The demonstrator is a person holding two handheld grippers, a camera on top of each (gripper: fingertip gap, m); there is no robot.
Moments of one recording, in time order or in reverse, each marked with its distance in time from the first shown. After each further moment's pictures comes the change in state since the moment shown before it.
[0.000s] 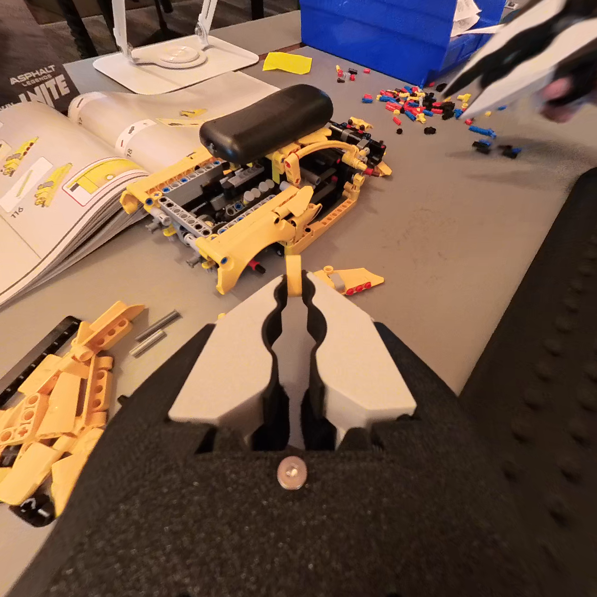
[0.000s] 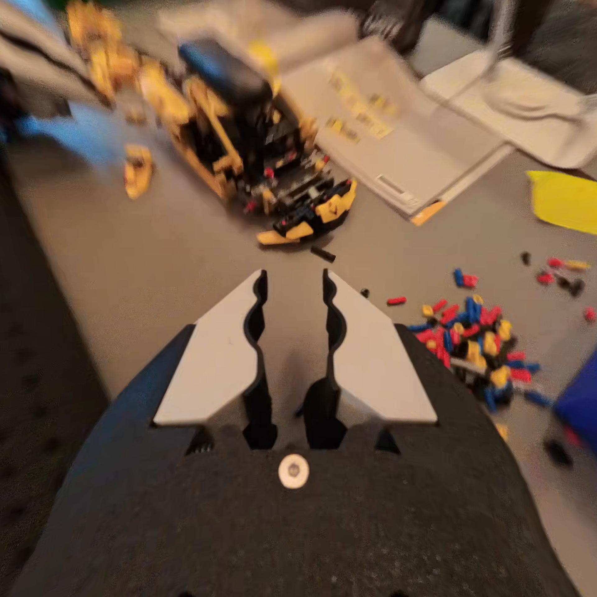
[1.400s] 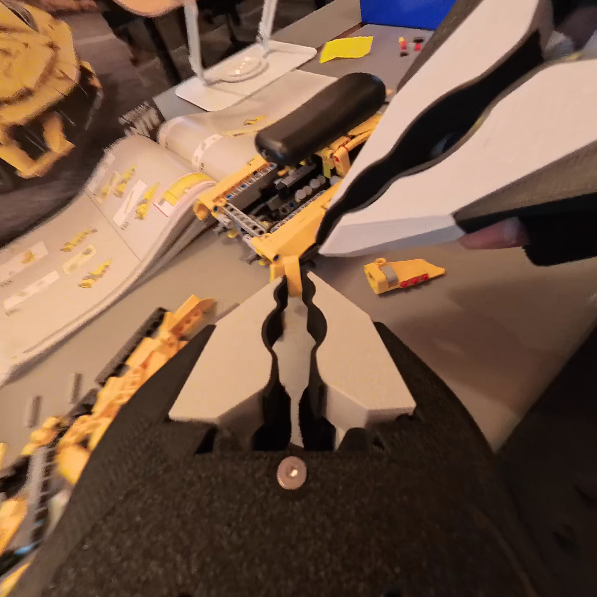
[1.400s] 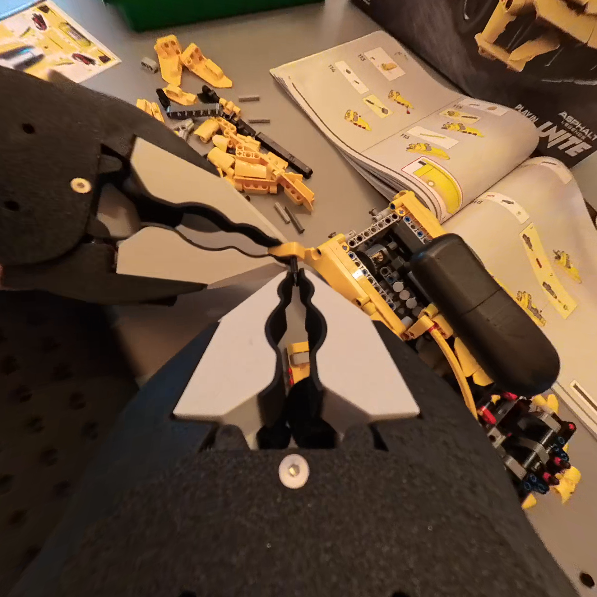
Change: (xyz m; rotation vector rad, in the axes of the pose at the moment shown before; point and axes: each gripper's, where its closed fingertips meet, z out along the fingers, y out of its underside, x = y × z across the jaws) left arm -0.028 -0.003 -0.010 -0.026 -0.217 0.159; right arm -0.178 -0.128 0.162 -0.101 0.012 -0.114
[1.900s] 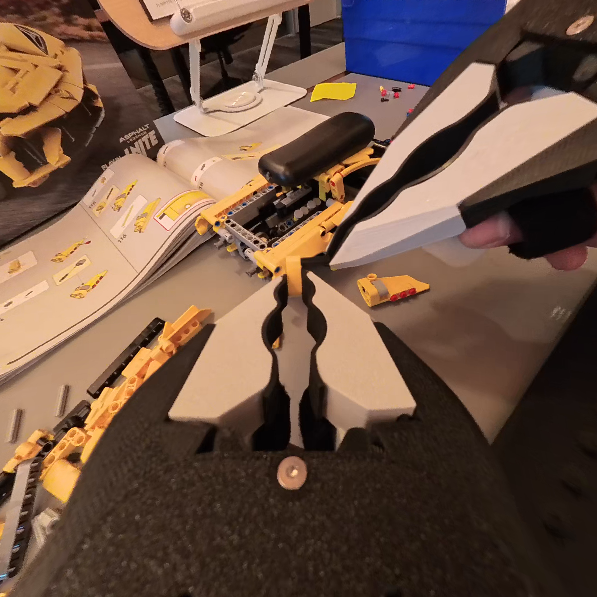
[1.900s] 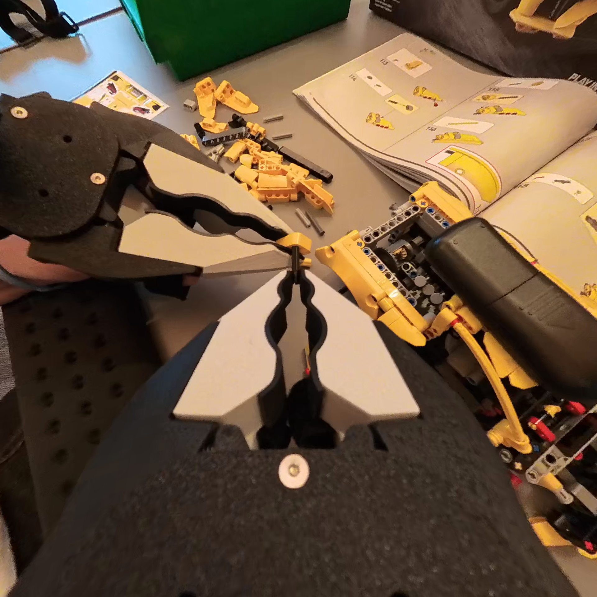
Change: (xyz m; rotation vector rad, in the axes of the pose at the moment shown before) left arm -0.001 -0.010 -0.006 0.083 0.061 -0.066; right arm -0.005 0.001 -0.004 0.057 -0.145 0.127
